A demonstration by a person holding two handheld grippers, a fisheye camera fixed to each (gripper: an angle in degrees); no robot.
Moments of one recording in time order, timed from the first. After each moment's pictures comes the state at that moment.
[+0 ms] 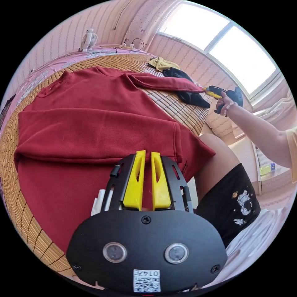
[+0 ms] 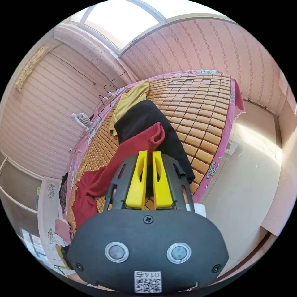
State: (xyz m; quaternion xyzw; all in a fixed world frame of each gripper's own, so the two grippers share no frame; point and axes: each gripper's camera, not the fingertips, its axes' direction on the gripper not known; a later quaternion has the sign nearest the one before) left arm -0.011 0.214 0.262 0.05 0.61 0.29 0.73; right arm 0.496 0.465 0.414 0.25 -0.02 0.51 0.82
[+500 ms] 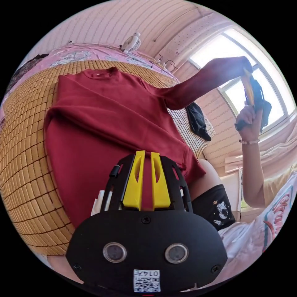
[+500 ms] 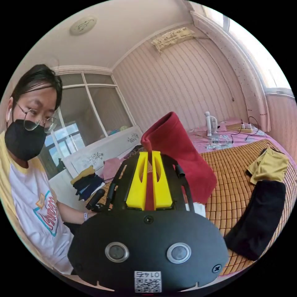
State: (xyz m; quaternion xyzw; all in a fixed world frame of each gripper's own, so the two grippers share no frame) left arm -0.147 0.155 0.360 0.00 0.65 0.10 0.75; right arm 0.240 0.316 0.321 0.38 -0.27 -0.07 0.88
